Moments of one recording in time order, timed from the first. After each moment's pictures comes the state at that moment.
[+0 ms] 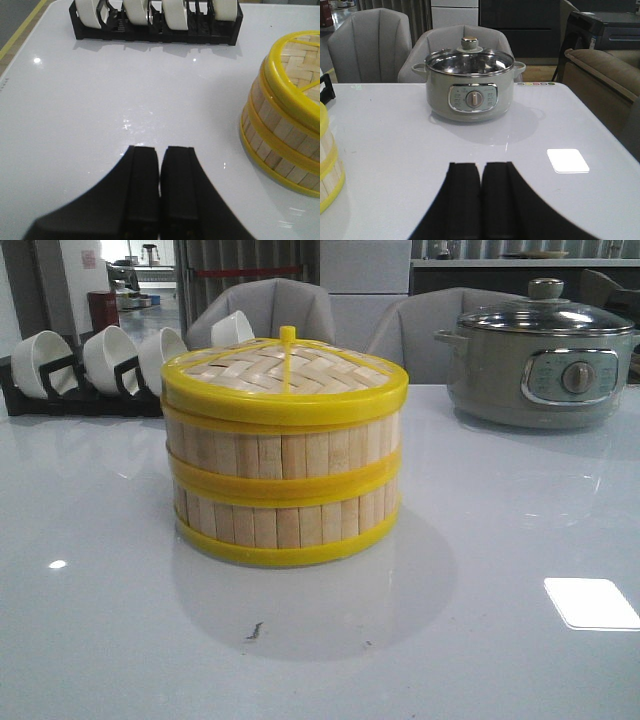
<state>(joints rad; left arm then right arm) -0.10 0.74 -0.64 0.05 0.44 -0.11 -0.11 0.21 -0.31 -0.05 0.25 0.09</state>
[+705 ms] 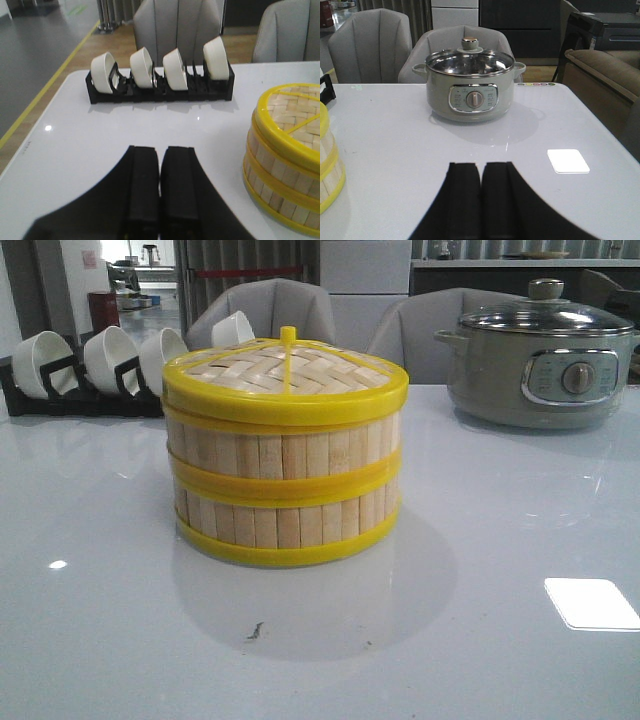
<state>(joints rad) -0.10 0.51 -0.53 0.10 0.30 -0.10 -0.11 0.21 -0.31 -0.05 0.25 0.09</state>
